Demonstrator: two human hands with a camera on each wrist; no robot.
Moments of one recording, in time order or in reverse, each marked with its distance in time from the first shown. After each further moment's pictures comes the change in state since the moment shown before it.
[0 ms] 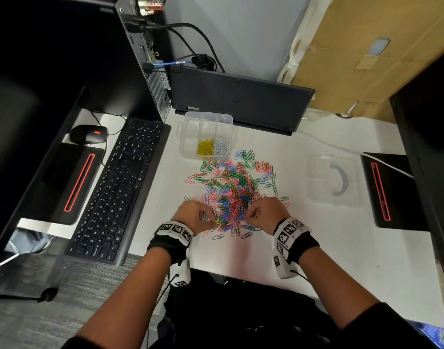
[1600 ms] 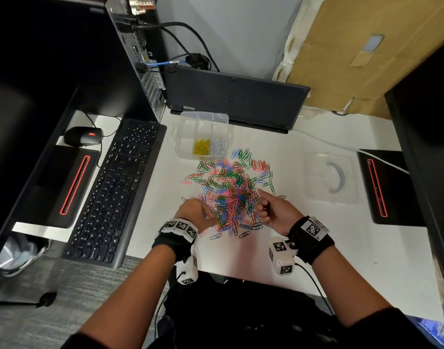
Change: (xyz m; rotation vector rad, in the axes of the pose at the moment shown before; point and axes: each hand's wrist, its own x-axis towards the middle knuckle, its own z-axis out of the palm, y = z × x) left_hand 0.014 0.013 0.006 0.051 -0.044 -0.188; right_hand -0.006 0.003 -0.020 1.361 -0.213 0.498
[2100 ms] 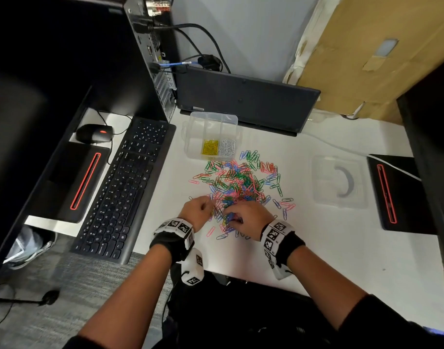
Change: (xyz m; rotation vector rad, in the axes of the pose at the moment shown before) left_hand -0.006 -0.020 0.002 -0.376 0.075 -0.024; right_hand 0.019 0.030 0.051 -1.594 -0.065 -0.648
